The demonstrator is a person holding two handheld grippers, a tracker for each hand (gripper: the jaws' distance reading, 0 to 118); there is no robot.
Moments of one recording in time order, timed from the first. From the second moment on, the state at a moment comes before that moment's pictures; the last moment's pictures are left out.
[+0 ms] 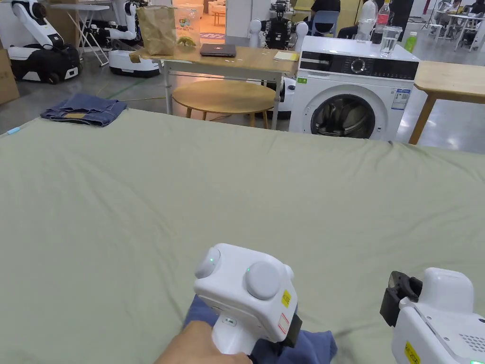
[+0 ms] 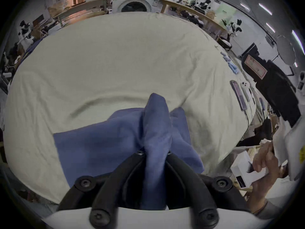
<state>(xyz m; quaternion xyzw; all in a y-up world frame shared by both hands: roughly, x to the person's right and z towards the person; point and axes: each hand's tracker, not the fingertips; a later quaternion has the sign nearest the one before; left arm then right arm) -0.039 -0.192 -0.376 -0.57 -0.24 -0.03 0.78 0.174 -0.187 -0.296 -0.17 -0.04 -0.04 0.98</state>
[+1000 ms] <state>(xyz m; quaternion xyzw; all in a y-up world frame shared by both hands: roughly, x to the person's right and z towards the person) -0.061 -0.286 -0.407 -0.59 -0.35 0.23 0.69 0.174 -0.190 -0.296 -0.18 -0.04 -0.04 0.98</state>
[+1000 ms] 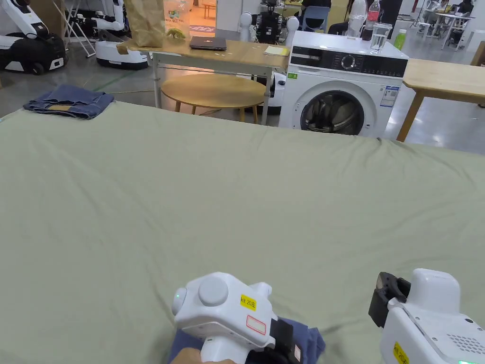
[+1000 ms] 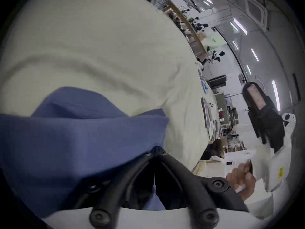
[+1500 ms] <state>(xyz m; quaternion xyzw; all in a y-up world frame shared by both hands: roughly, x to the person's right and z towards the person) -0.113 -0.194 -0.392 -0.40 -0.31 0.14 0.85 0.156 -0.176 -0.308 -0.14 -0.04 -0.03 0.99</state>
